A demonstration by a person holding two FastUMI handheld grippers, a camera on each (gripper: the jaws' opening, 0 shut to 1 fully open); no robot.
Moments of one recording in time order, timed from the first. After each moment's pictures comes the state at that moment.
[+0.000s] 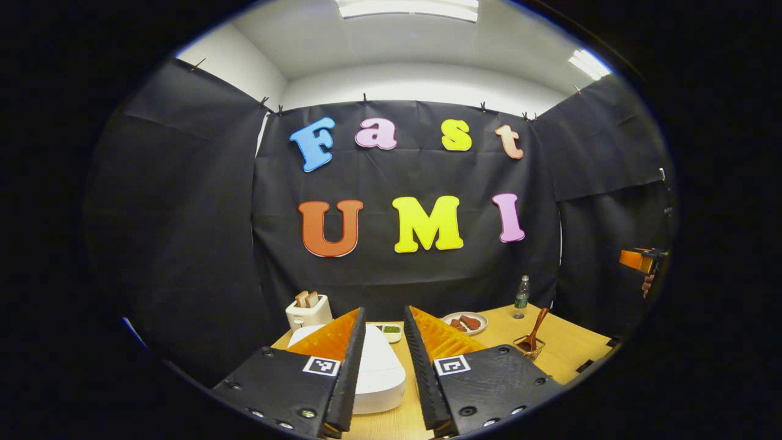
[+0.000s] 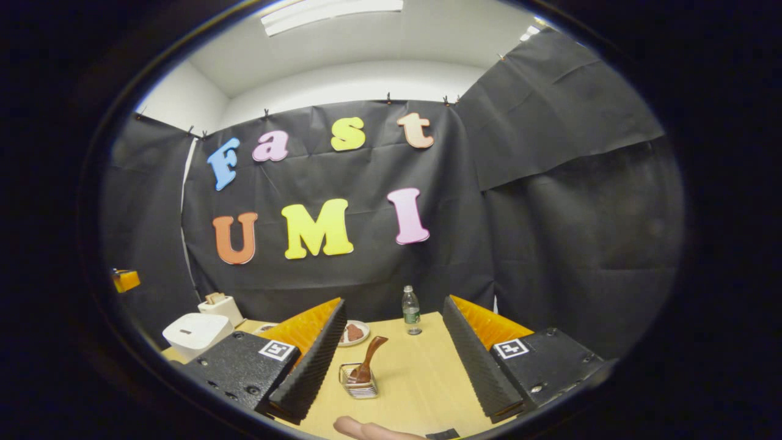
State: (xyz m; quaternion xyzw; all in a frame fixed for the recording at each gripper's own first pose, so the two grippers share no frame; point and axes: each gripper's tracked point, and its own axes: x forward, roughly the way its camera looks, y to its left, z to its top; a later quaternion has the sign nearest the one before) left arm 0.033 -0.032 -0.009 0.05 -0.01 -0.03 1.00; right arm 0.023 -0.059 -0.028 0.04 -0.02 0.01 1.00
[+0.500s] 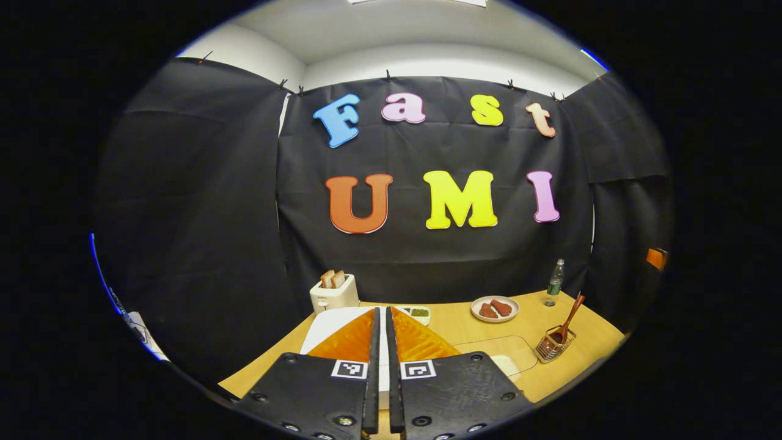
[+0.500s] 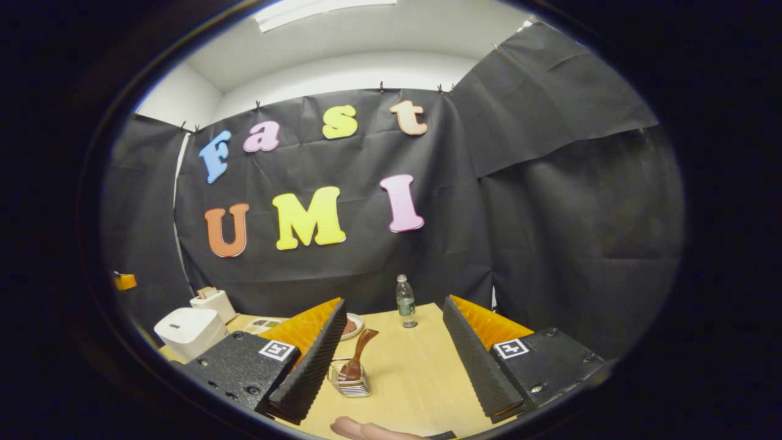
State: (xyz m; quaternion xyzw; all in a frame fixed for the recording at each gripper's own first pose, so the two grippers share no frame) left arm 0.077 0.000 -0.054 0.04 0.06 0.03 1.00; right arm 0.059 -0.077 -0.066 0.04 0.01 0.00 1.00
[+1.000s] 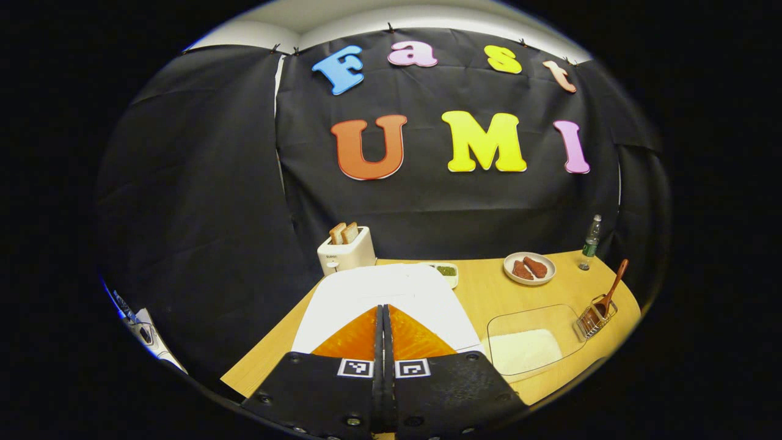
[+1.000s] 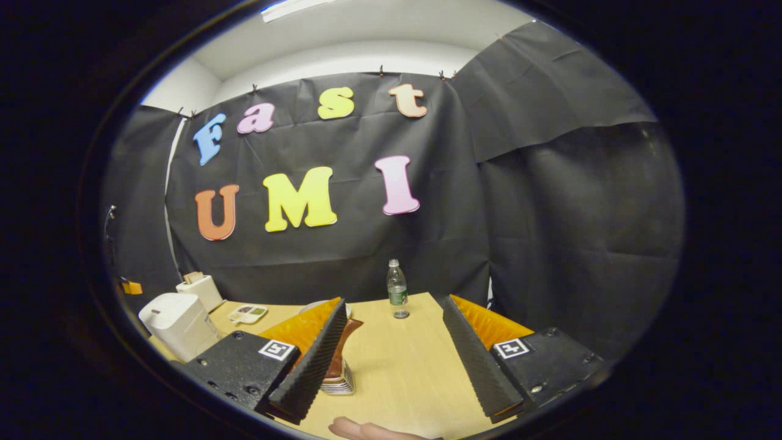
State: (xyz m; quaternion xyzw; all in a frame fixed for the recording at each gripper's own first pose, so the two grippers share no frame) left arm 0.139 0.032 -0.136 0.05 0.17 0.07 0.98; right arm 0.101 -0.092 -0.101 0.03 0.04 -0.01 1.00
